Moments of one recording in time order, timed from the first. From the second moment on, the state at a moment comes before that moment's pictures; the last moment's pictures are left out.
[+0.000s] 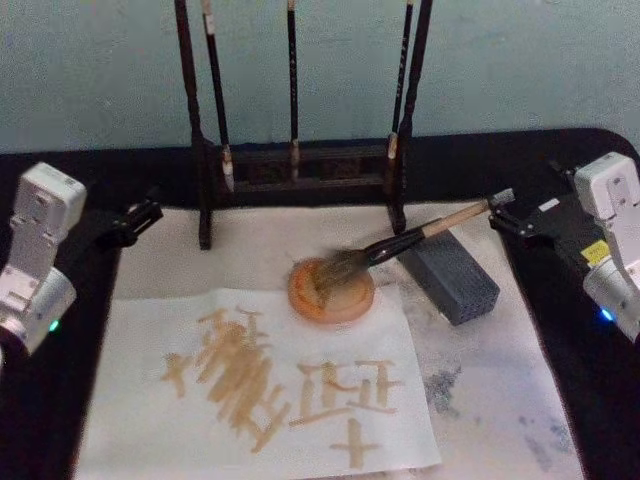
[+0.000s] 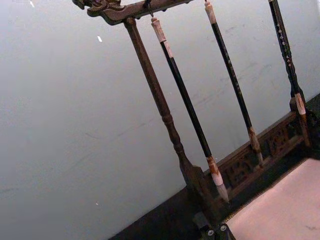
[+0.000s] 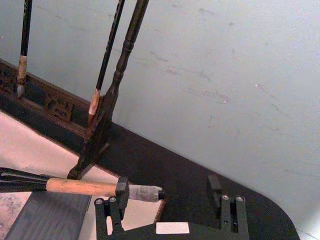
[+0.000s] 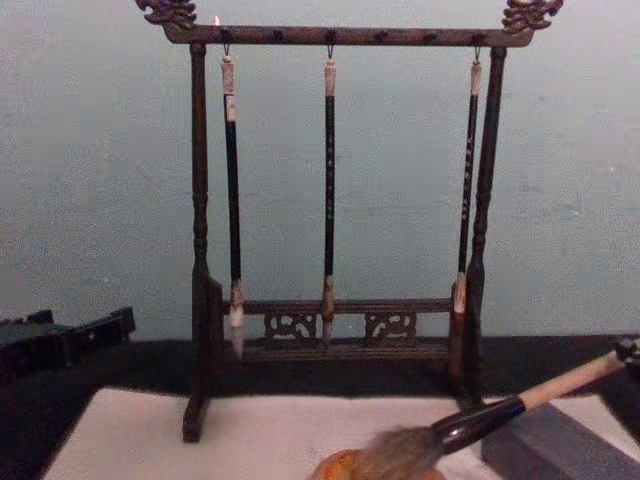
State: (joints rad) left arm -0.20 0.60 0.45 -1.41 -0.25 -0.12 0.03; right arm 0.20 0.60 -0.45 -1.41 0.25 -0.12 -0.03
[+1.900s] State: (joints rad) left arm -0.20 0.60 0.45 -1.41 -0.25 -0.12 0.03; right arm 0.06 0.60 -0.28 -1.54 0.53 -0.08 0.16
